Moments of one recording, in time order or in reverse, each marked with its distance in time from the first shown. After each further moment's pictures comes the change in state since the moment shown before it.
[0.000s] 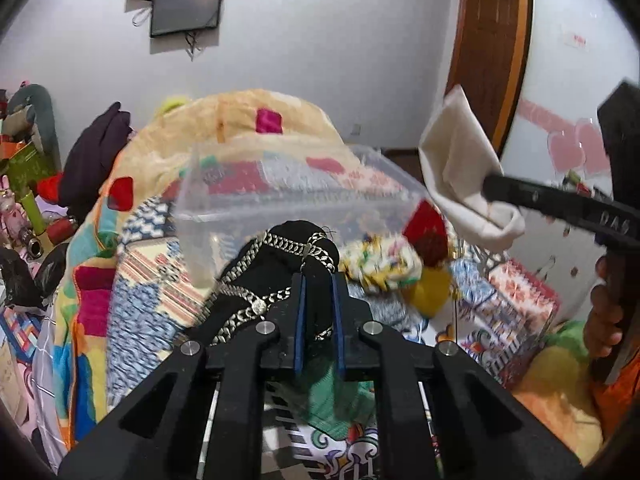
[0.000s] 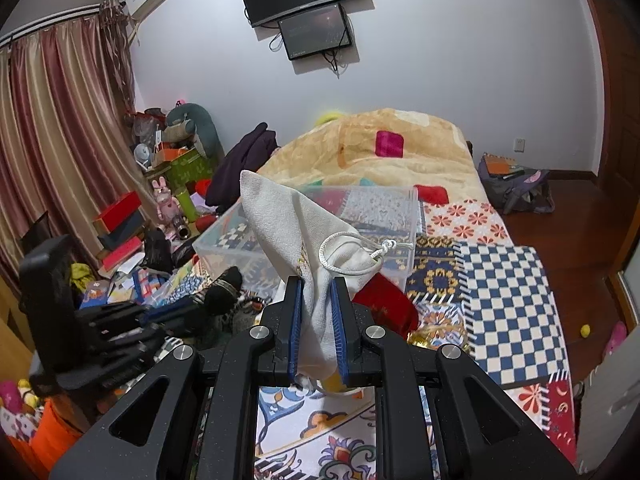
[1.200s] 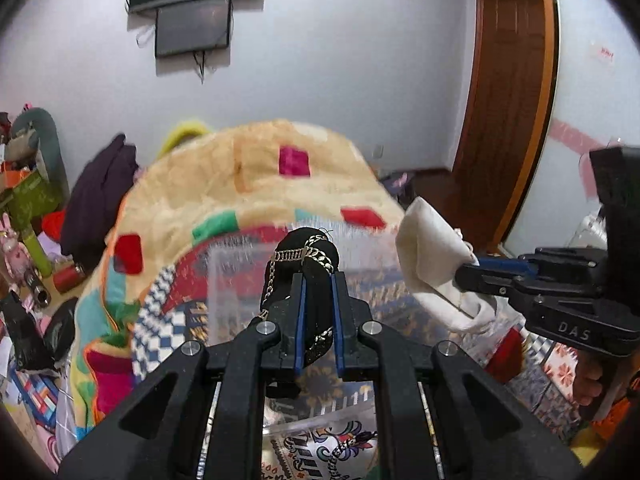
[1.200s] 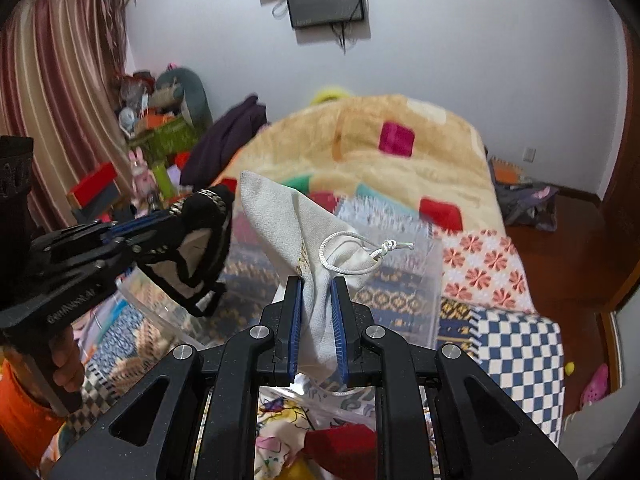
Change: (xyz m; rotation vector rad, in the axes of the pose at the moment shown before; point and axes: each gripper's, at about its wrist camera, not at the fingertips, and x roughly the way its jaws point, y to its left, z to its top) left arm 0.087 0.043 0.100 0.032 -0.014 0.068; right arm 0.109 -0.010 0.057 -0.099 0.139 -0.041
